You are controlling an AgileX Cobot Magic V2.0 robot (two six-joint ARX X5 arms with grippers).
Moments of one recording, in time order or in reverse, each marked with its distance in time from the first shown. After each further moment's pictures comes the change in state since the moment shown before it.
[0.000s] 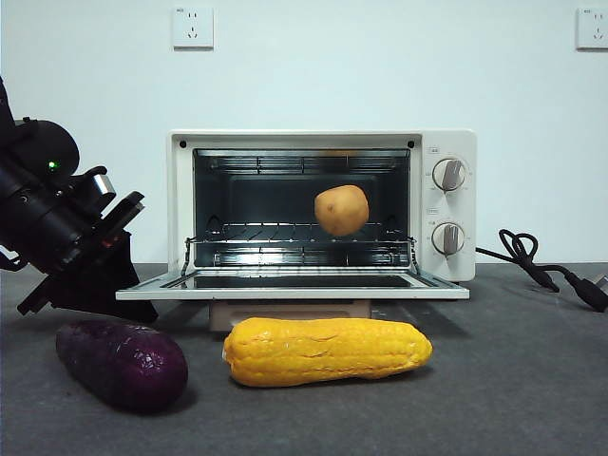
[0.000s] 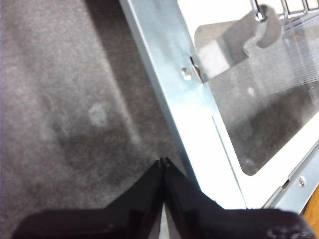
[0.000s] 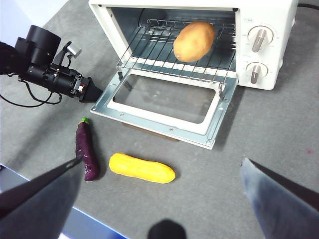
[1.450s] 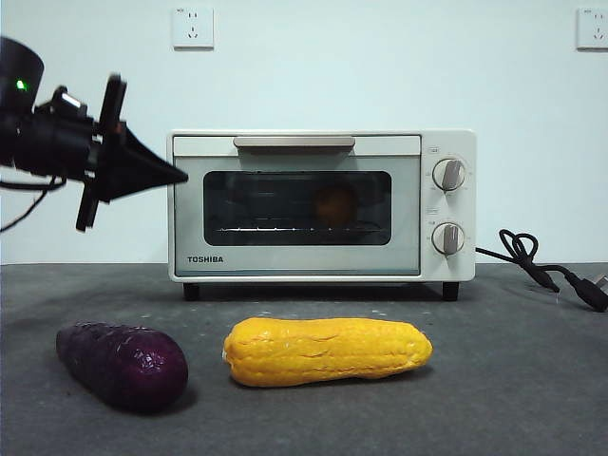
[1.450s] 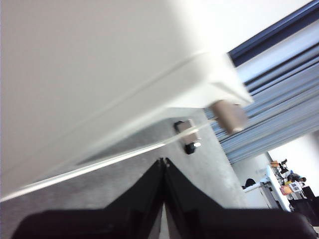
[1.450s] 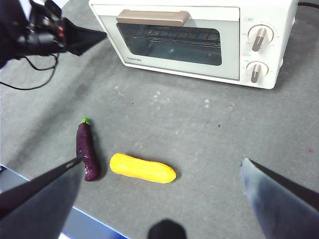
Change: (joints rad) left arm 0.080 -0.067 -0.005 0.703 0.323 -0.631; right arm 0.000 0.000 0.000 0.000 0.000 0.008
